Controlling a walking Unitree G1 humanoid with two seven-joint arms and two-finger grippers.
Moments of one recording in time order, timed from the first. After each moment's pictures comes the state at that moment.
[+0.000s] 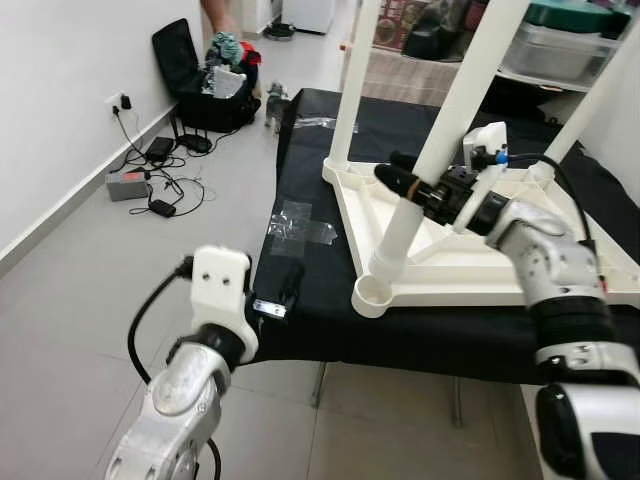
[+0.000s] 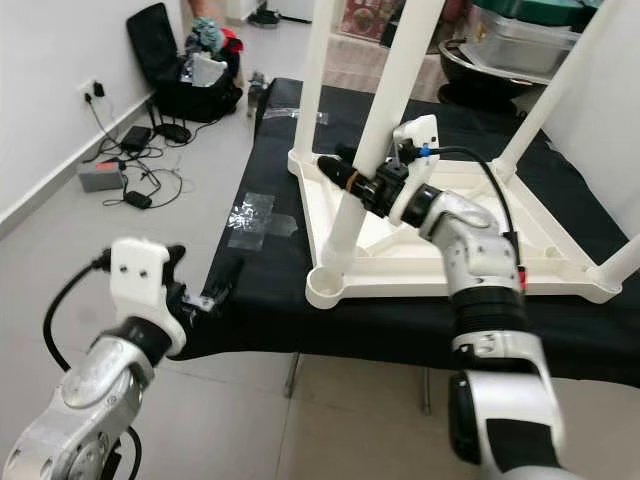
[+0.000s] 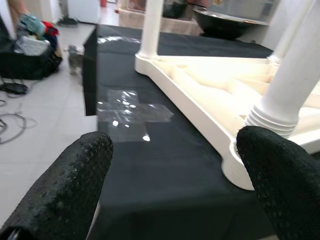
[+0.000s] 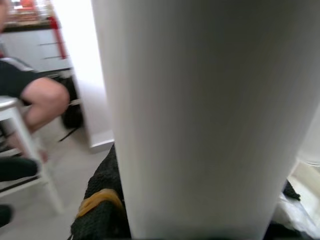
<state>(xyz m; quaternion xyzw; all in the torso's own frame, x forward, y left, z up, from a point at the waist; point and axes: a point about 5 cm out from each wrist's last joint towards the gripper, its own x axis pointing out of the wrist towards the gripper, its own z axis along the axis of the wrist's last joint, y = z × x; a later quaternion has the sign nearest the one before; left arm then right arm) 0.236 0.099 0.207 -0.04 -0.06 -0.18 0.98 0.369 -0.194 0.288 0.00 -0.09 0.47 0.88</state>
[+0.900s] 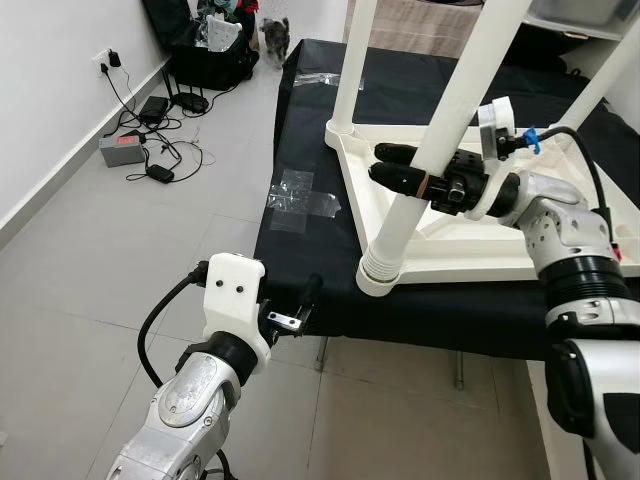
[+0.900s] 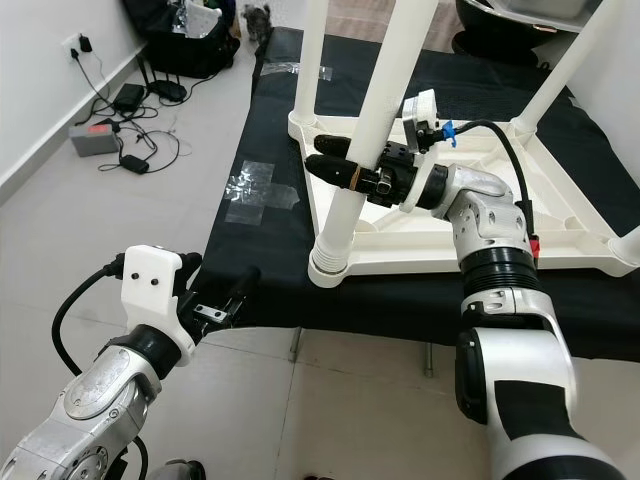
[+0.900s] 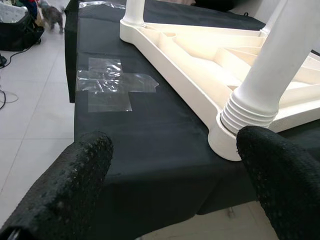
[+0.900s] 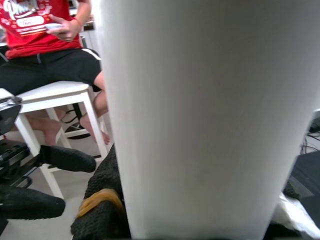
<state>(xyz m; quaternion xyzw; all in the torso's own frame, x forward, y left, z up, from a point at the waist) 0.222 0.091 0.206 -0.05 -0.04 -0.20 0.98 0.368 -0.189 0.294 -0.02 -0.10 0.59 0.80</state>
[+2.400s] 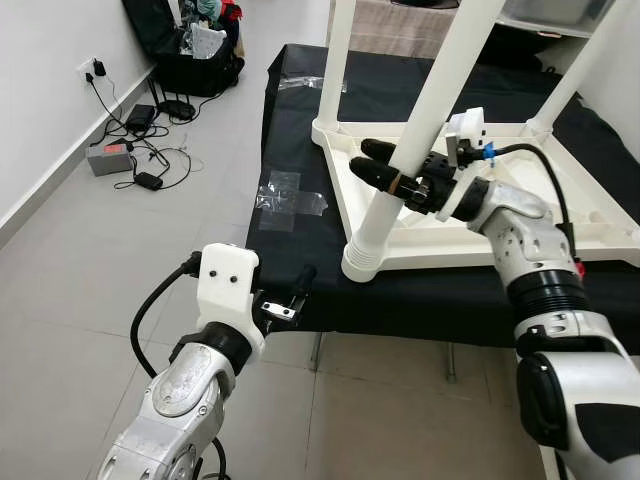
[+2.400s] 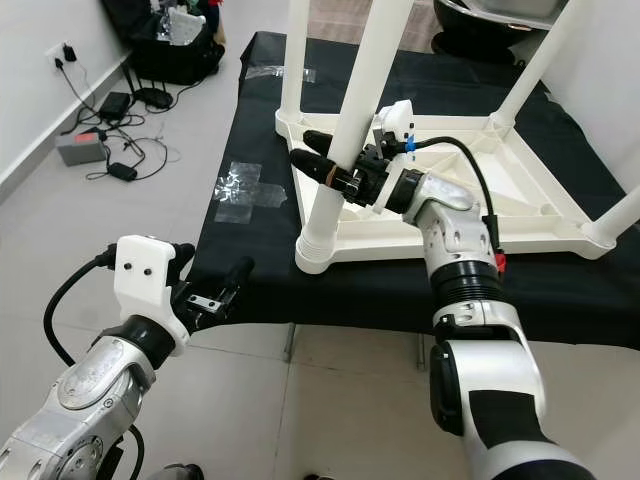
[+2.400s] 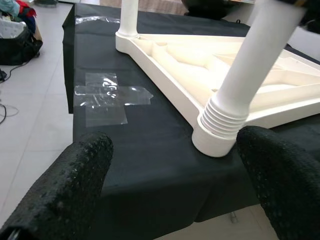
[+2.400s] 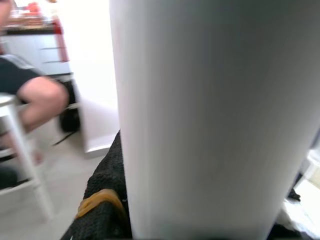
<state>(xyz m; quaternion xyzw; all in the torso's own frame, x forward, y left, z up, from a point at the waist) 0.228 0.096 0.215 -0.04 -0.05 -0.19 0.98 0.383 -0.168 0.278 -0.03 -0.14 0.45 0.88</state>
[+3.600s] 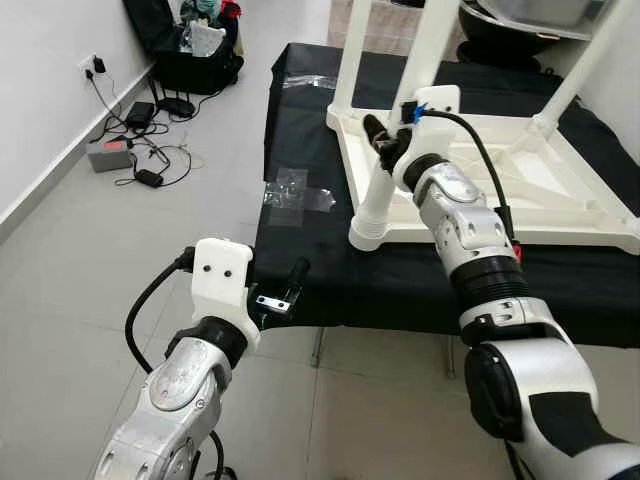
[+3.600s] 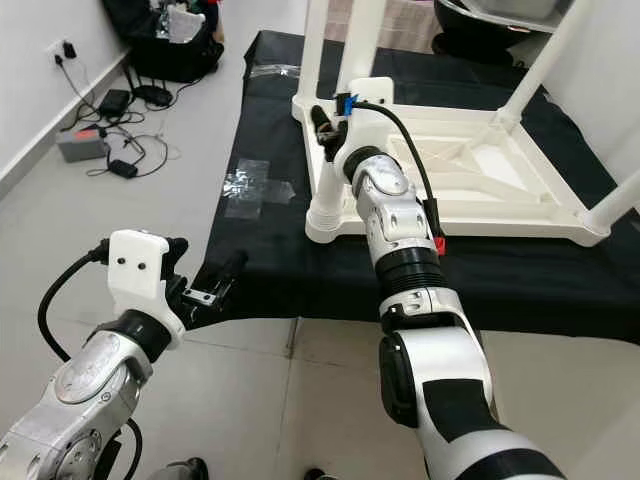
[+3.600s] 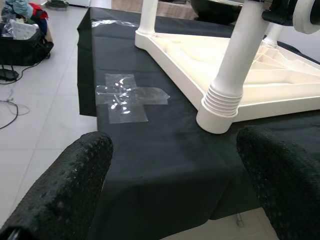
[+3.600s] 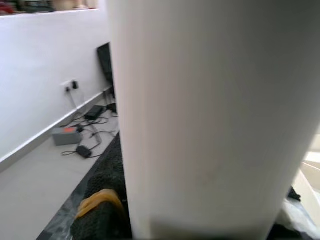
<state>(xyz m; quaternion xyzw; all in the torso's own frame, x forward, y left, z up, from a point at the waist) 0.231 0.101 0.216 -0.04 -0.06 -0.17 0.98 0.414 -0.136 0.279 0.01 -0.08 0.07 0.99</state>
